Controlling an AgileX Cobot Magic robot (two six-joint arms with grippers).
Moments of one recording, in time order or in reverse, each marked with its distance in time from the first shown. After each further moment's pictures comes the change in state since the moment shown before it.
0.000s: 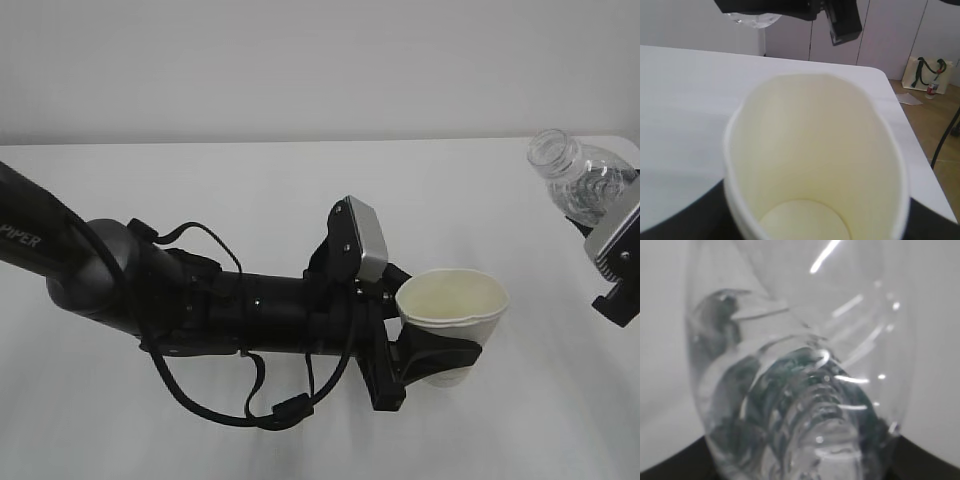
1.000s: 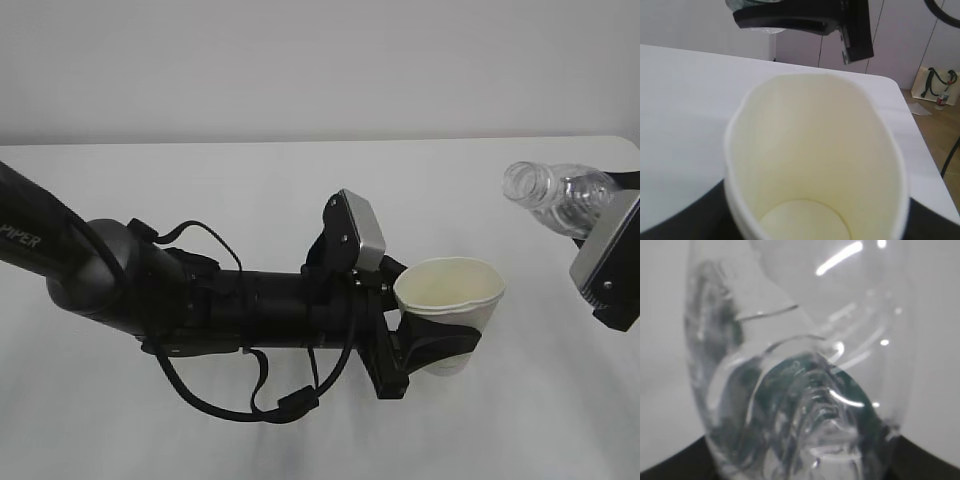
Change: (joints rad) left arm 0.000 0.000 0.000 -0.053 0.000 -0.002; right arm 0.000 0.037 -0.002 -0.036 -0.049 -0.165
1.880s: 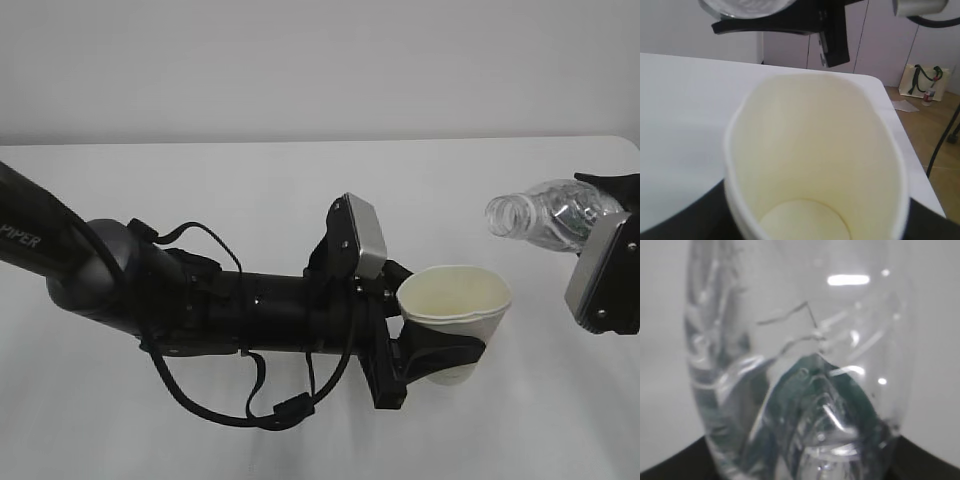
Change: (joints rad) left arm 0.000 0.000 0.000 0.049 -0.031 0.000; right arm 0.000 0.000 0.000 -0.042 0.000 -0.177
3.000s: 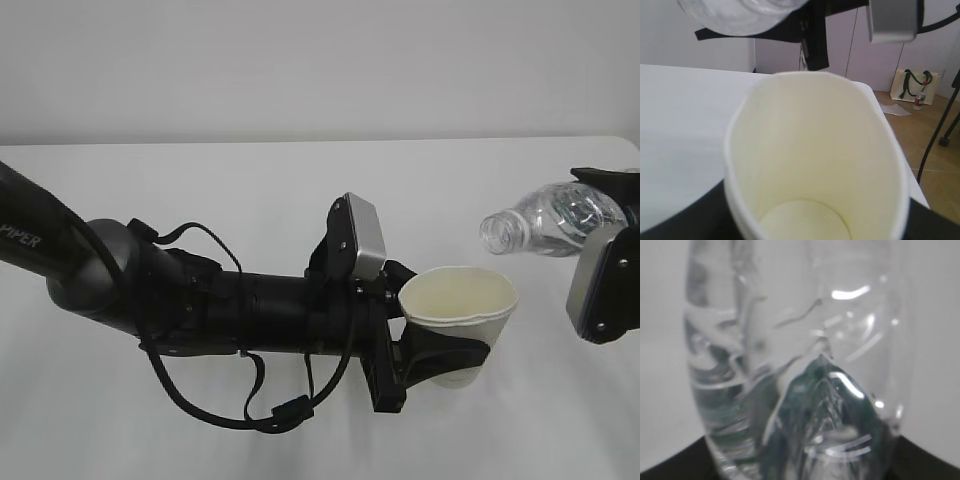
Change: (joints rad) left arm 0.000 0.000 0.000 0.019 -0.030 0.000; right arm 0.000 0.000 0.000 0.000 -0.025 -0.154
